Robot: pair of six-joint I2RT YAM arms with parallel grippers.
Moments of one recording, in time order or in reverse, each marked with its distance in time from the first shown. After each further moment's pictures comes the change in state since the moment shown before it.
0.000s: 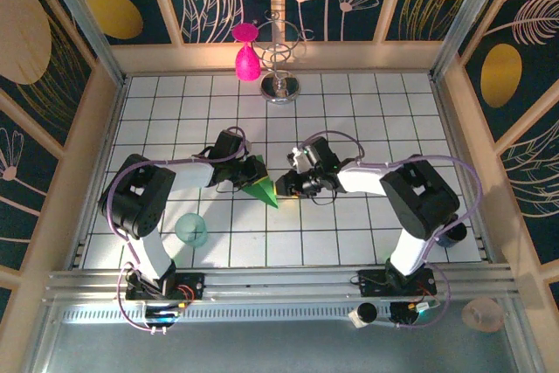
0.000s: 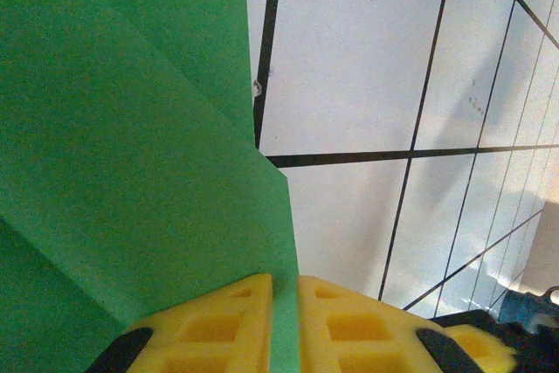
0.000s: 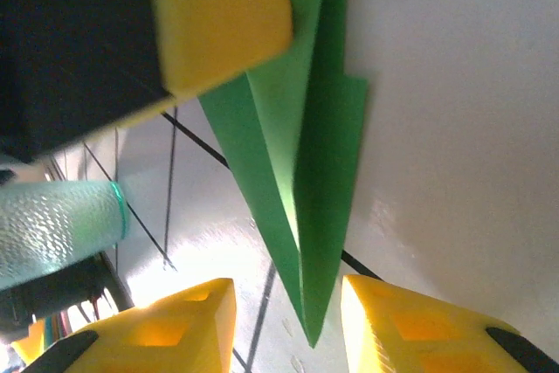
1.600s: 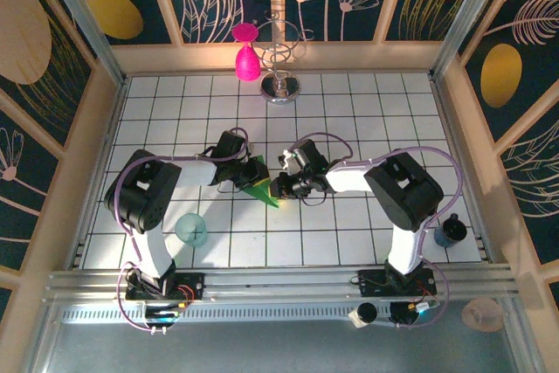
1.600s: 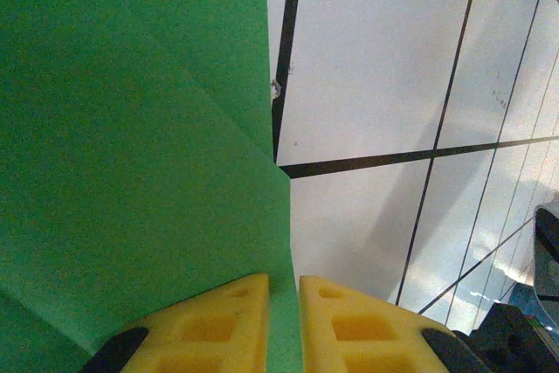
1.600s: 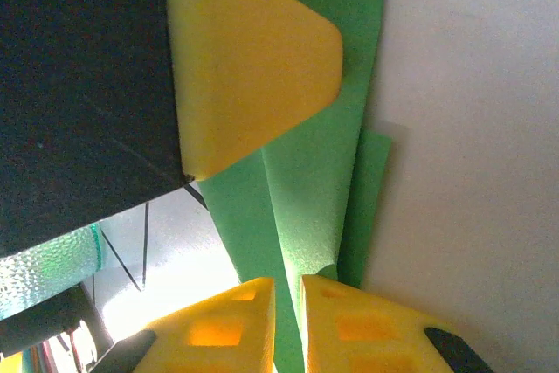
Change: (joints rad) left arm 0.000 0.056 0.021 0.006 0.030 0.019; right arm 0.061 0.124 0.057 0.058 0.044 0.037
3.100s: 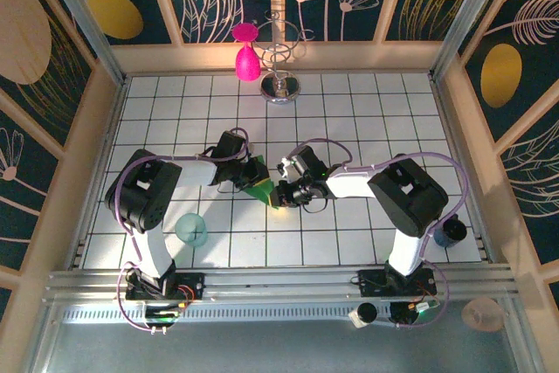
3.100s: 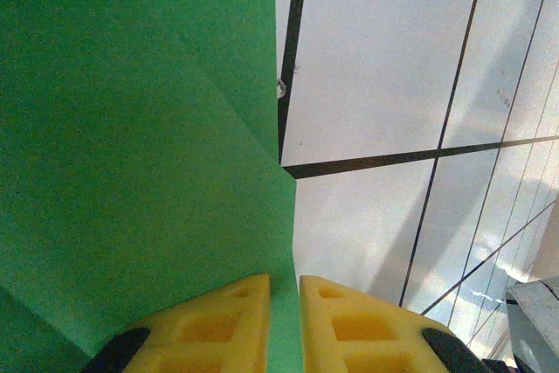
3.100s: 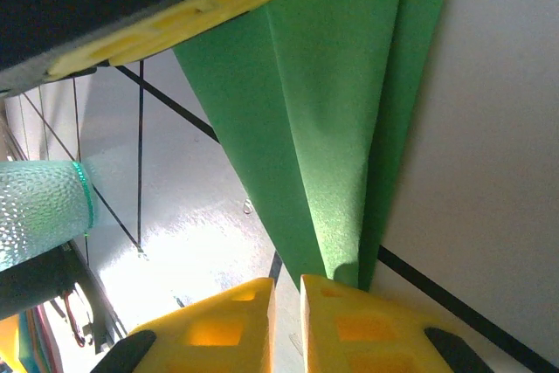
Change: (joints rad) left arm 0.000 0.003 0.000 0.000 0.000 0.003; right arm 0.046 -0.051 -0.044 -0.053 0.002 0.003
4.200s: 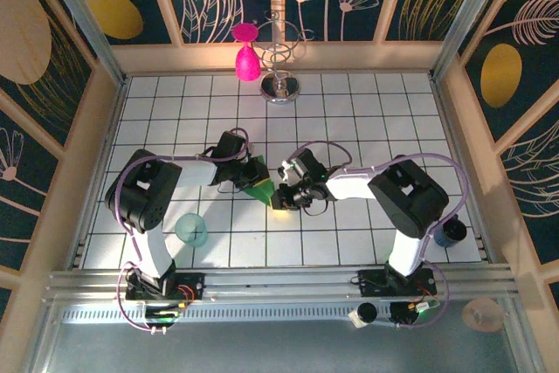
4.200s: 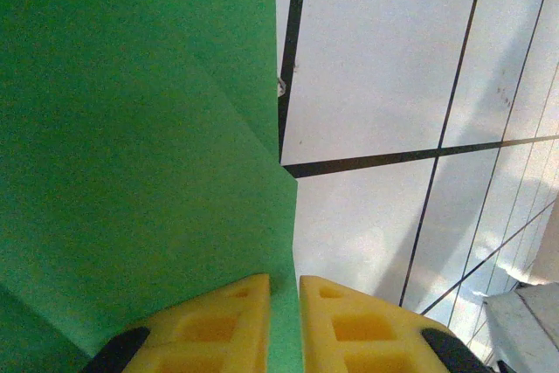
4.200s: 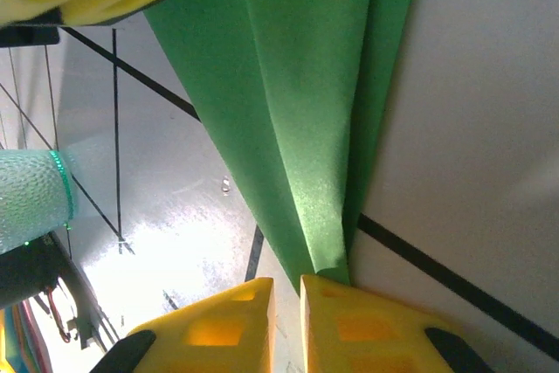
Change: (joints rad) left arm 0.000 0.000 0.000 0.000 0.000 0.000; right arm 0.013 -0.016 -0.011 -0.032 0.026 -0.003
